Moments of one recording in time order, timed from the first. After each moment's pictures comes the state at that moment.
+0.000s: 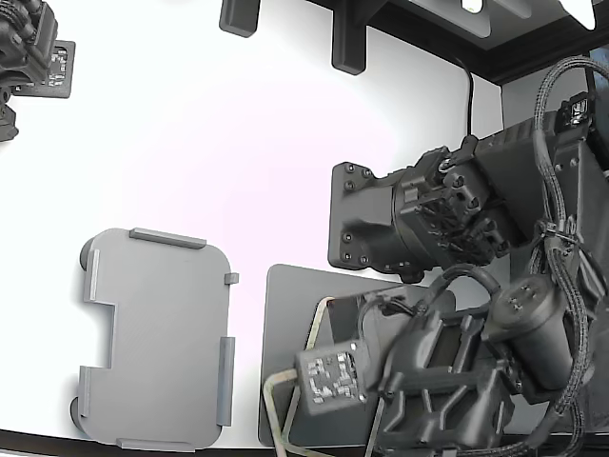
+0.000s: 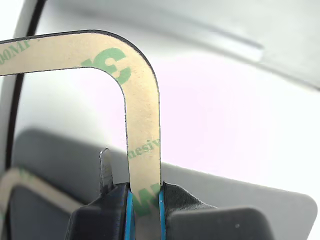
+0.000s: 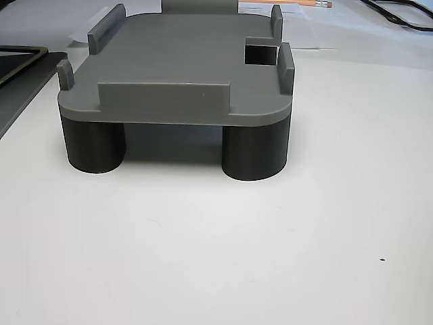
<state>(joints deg) 49.0 102.6 98.8 83.8 11.2 40.5</state>
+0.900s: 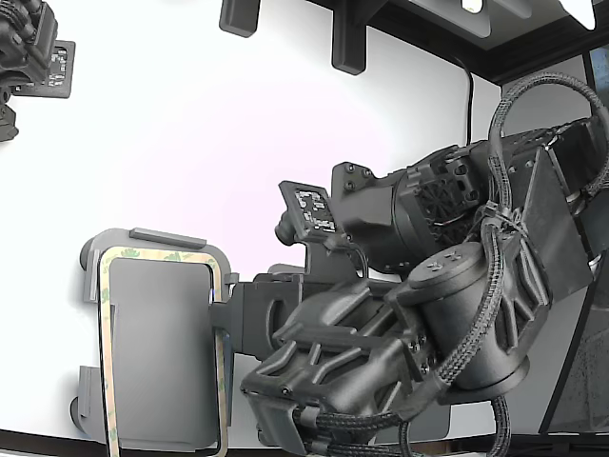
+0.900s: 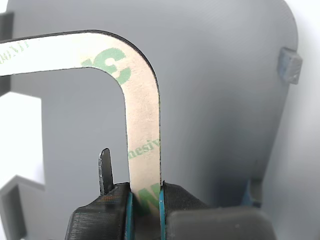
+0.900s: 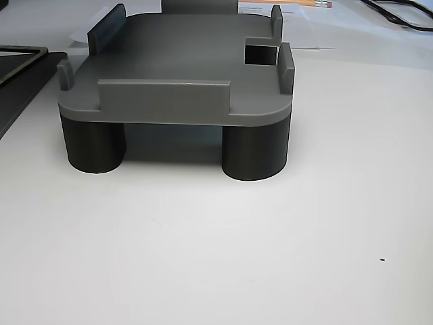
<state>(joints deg) 33.7 80.9 71.5 94.0 13.5 120.8</state>
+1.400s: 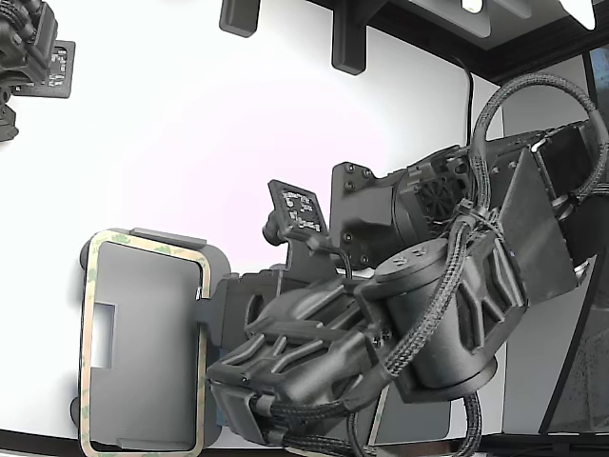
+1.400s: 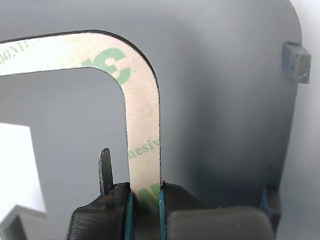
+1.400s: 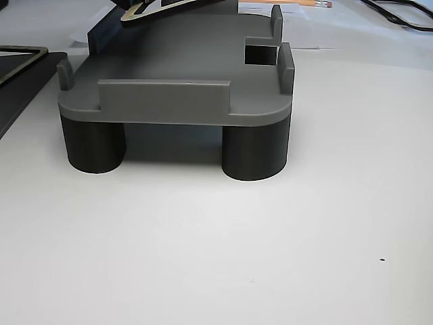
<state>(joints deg) 31.6 75.5 67.9 94.2 11.2 124.4</state>
